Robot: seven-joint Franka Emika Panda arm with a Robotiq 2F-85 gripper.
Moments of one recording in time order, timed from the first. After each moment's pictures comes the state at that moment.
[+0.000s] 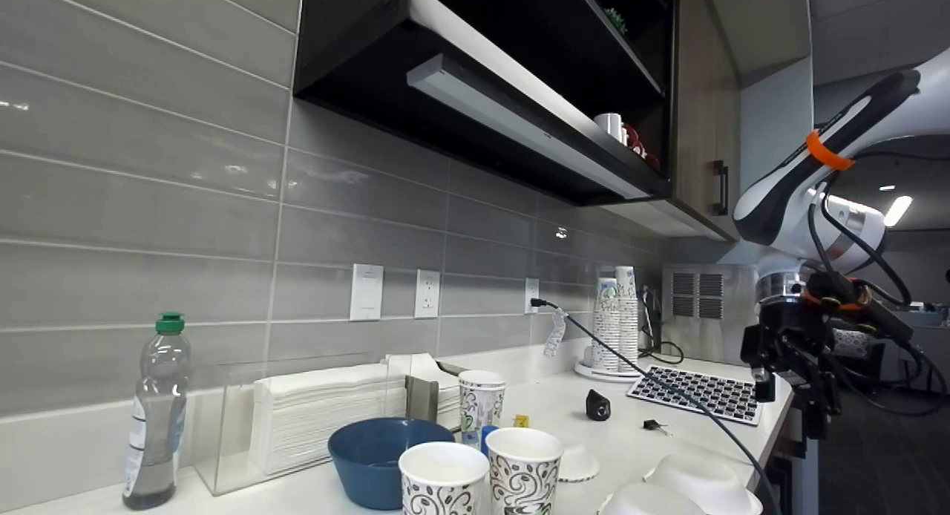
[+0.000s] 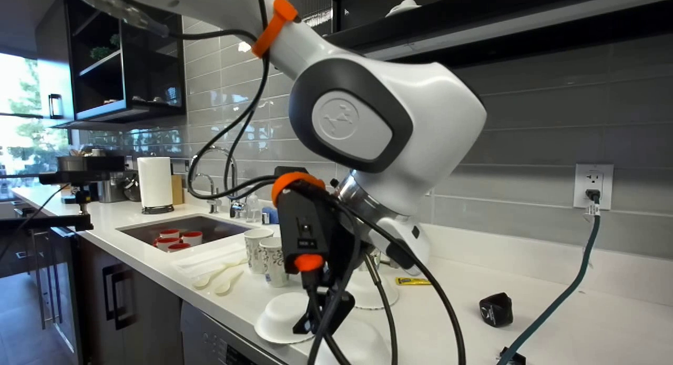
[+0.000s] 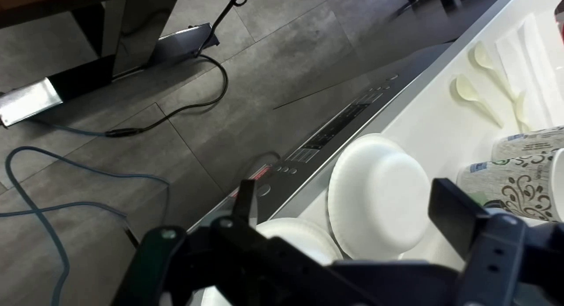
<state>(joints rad) -0.26 -0.12 -0.39 -2.34 0.38 1.72 -0.35</state>
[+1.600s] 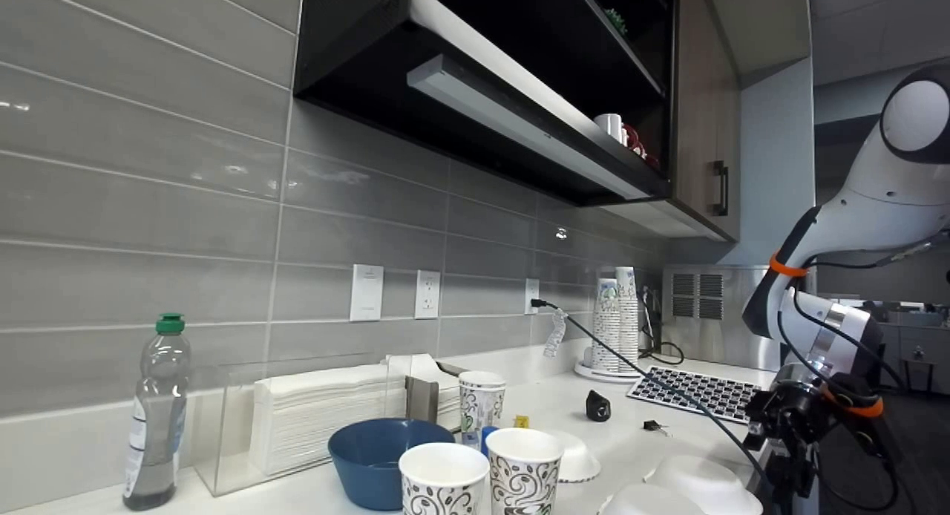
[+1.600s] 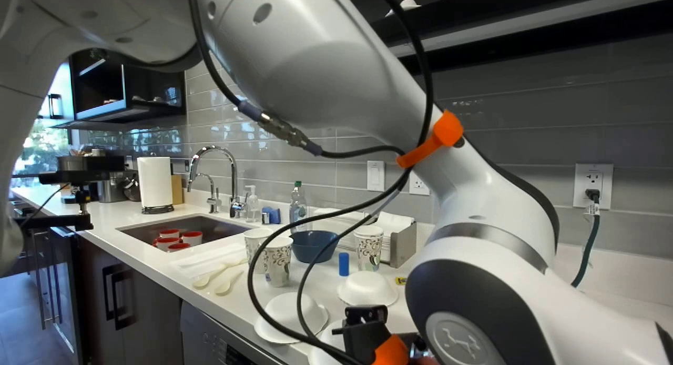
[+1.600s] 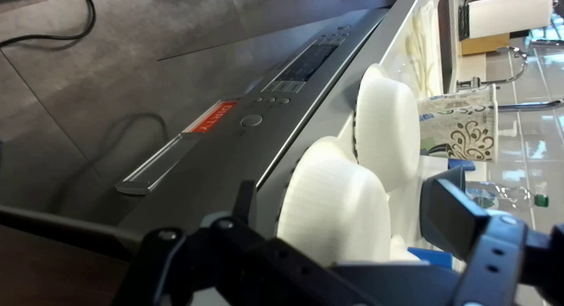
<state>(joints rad) -0.53 0.43 -0.35 -2.08 0.78 1.55 -0.96</state>
